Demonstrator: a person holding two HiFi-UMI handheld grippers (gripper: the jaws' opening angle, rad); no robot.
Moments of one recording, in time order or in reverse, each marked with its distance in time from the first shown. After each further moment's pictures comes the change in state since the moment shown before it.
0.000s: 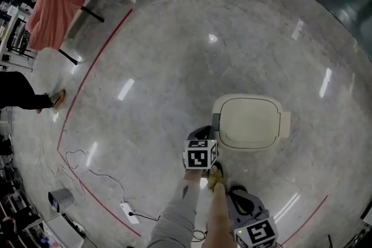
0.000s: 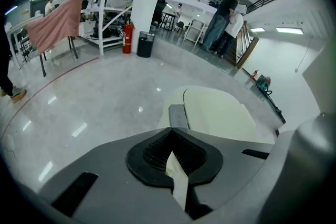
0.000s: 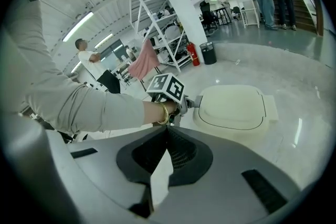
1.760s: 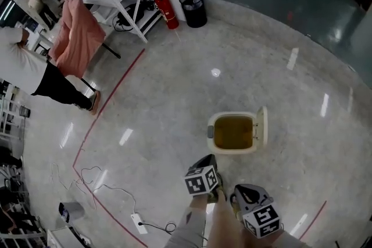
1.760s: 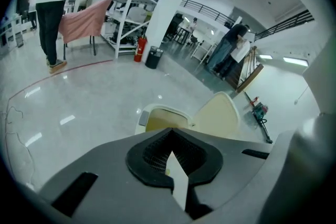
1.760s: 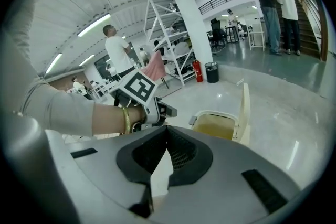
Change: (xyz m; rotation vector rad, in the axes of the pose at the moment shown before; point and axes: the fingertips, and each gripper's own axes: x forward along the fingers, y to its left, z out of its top) left arm -0.177 -0.111 0.012 -0.226 -0.109 -0.008; right arm -0.124 0.004 0.035 -0.111 -0.092 -0.024
